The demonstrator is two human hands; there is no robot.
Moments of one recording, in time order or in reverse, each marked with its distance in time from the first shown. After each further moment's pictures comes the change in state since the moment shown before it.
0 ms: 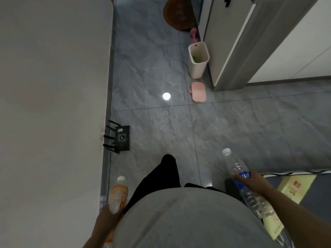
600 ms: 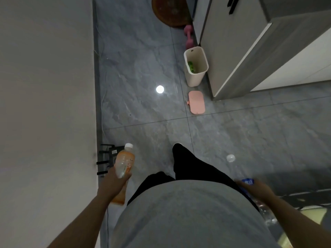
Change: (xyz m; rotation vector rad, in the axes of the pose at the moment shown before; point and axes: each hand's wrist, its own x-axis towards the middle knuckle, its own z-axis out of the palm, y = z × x) left_hand 0.160 0.289 -0.086 0.166 -0.003 0.255; right_hand 0.114 -0.158 -0.088 0.022 -0.040 0.187
